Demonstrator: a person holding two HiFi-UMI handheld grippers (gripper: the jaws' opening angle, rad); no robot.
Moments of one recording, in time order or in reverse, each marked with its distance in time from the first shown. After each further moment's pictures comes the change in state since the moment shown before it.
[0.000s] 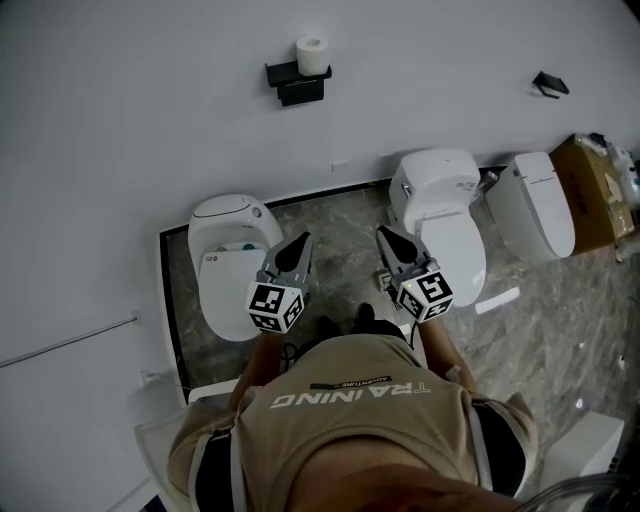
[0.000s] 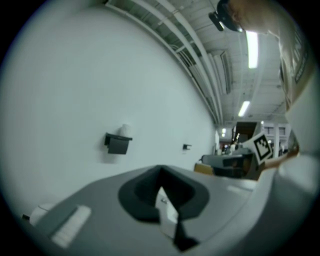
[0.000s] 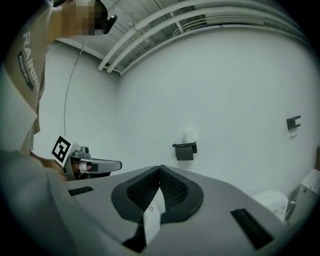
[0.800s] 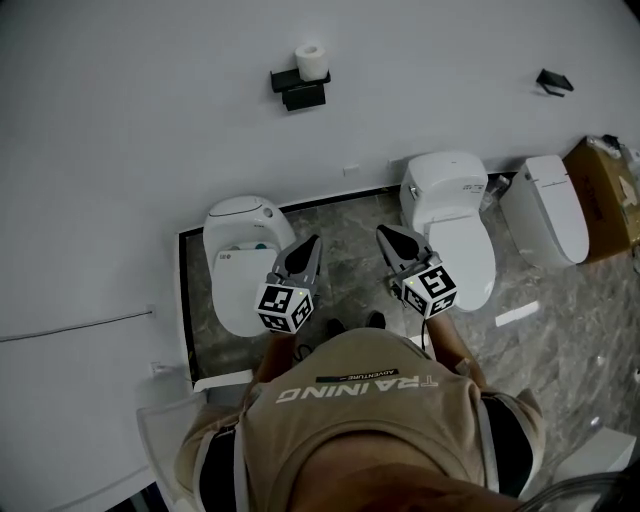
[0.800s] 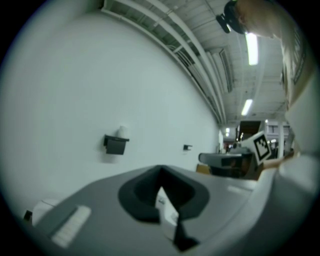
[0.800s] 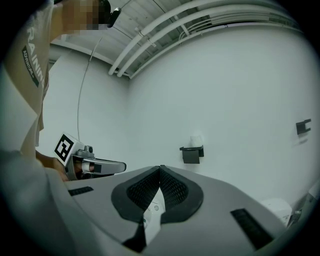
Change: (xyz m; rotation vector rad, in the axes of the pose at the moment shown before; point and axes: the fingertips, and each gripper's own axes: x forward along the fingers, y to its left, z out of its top) left arm -0.008 -0.053 0.004 -0.001 -0.005 0.053; right arm -0.036 0.003 0.014 -0.042 -0.017 0.119
